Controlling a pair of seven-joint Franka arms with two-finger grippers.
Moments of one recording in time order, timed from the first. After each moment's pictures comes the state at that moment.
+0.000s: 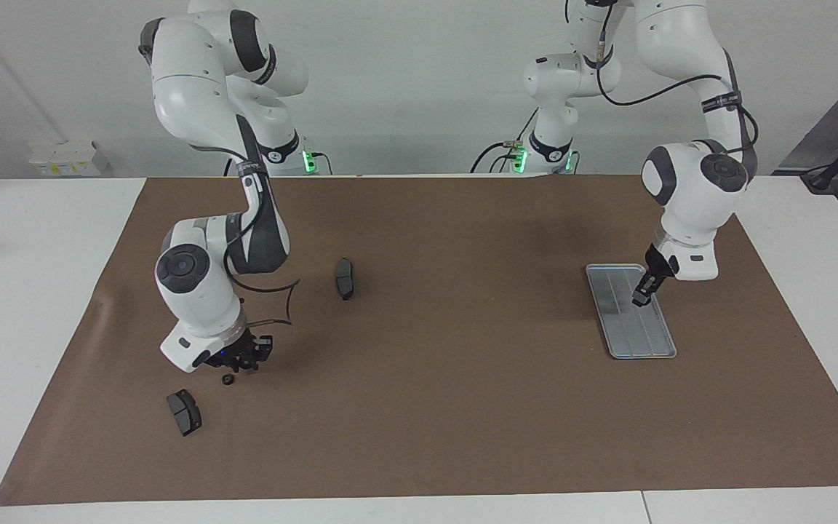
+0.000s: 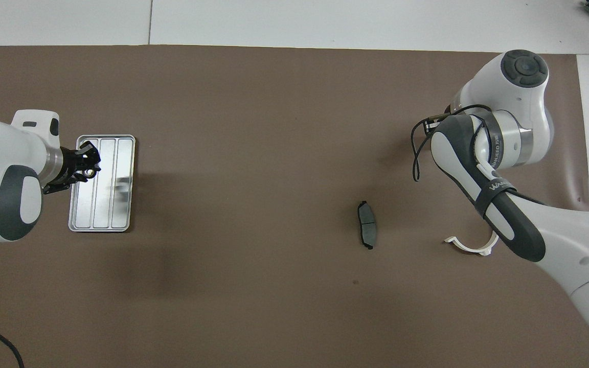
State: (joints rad) left arm -0.02 0.14 -0.01 -2.03 0.04 2.26 -0.70; right arm -0.02 0.57 0.10 -1.57 -0.13 2.12 0.02
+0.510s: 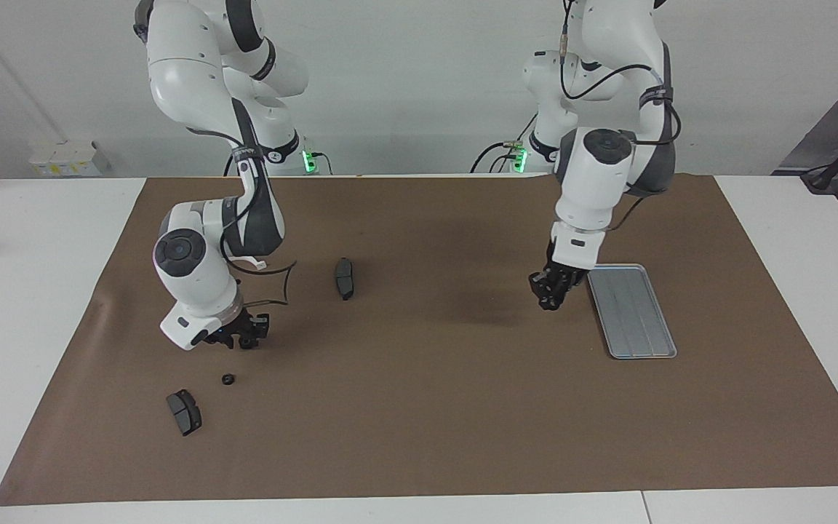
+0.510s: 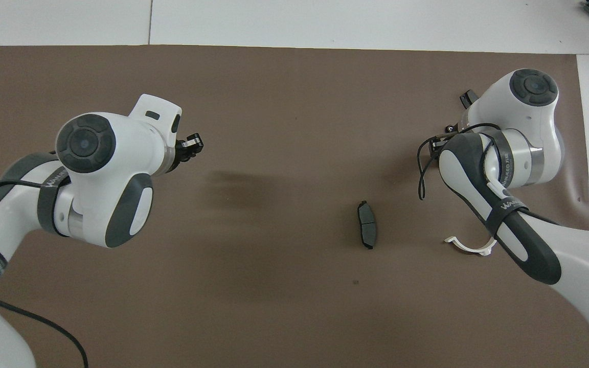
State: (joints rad) left arm -0.37 0.18 -0.02 -1.96 0.01 2.38 -0.72; right arm -0.04 0.46 0.10 -1.72 -0.12 2.12 0.02
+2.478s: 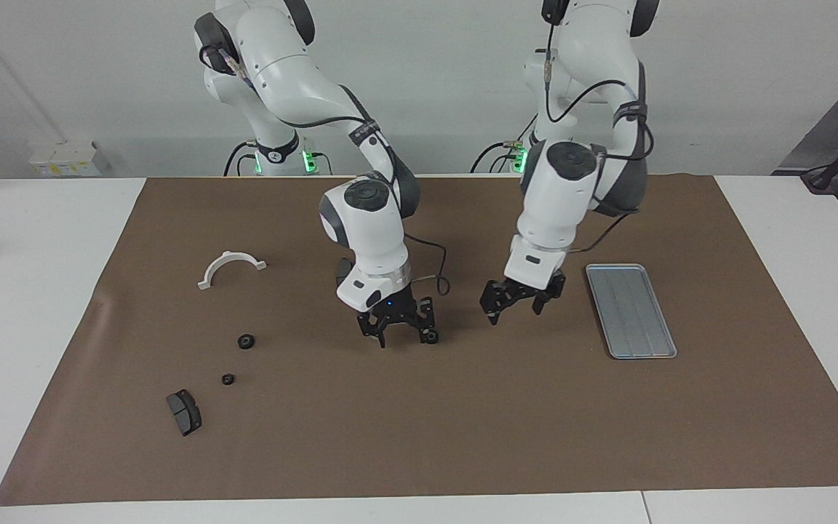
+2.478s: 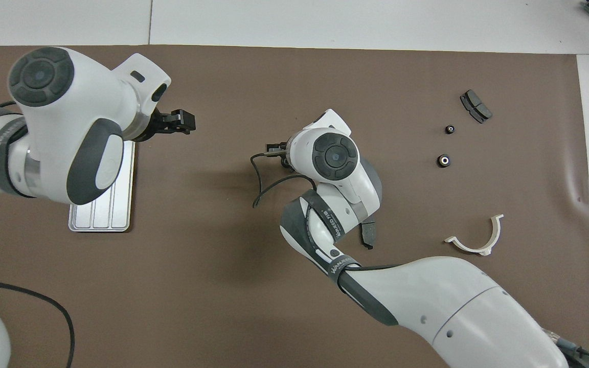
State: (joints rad) left arm -0.30 0.24 0.04 -1.69 -0.03 2.07 -0.27; right arm 0.44 0.63 0.13 -1.60 -0.12 2.57 0.61
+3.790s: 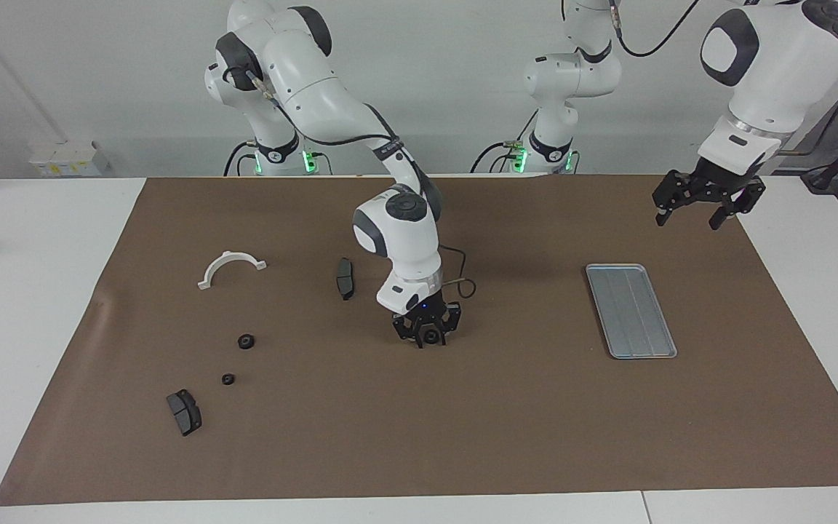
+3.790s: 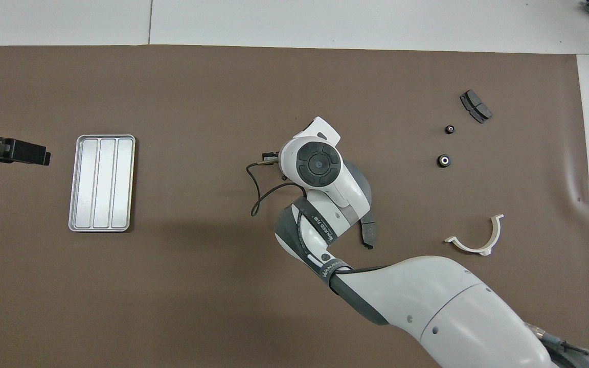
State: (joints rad) left arm -0.03 -0.04 0.01 -1.69 -0.02 1.72 0.17; right arm 0.46 0.65 0.12 -1.59 -0.18 2.54 0.61
